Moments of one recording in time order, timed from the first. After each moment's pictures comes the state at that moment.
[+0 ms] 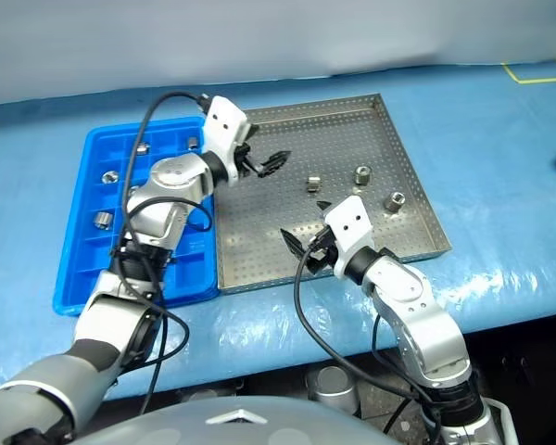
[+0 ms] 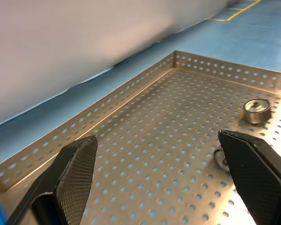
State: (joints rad) left arm -0.74 0.18 -0.15 0.30 -0.12 0.45 -0.54; right arm 0.01 -0.36 0.15 -0.63 0.28 0.64 0.37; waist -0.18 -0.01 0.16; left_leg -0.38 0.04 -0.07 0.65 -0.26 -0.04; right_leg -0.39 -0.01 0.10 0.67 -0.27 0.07
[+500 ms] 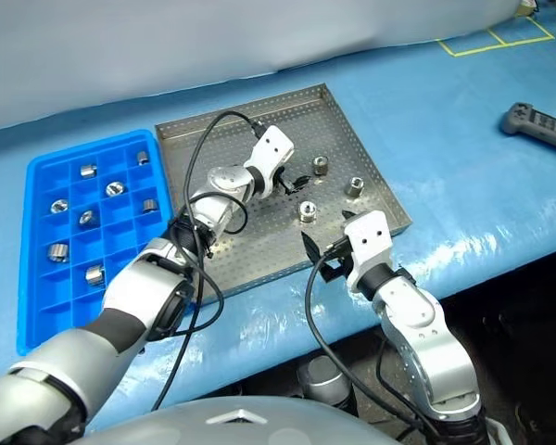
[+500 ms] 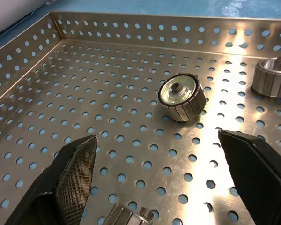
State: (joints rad) left arm -0.97 0.04 -0.22 0.98 0.07 0.14 -0.43; right arm 0.15 -0.33 0.11 -0.72 0.24 0.64 0.26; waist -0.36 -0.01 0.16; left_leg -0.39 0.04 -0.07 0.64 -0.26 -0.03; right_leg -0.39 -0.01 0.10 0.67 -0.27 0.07
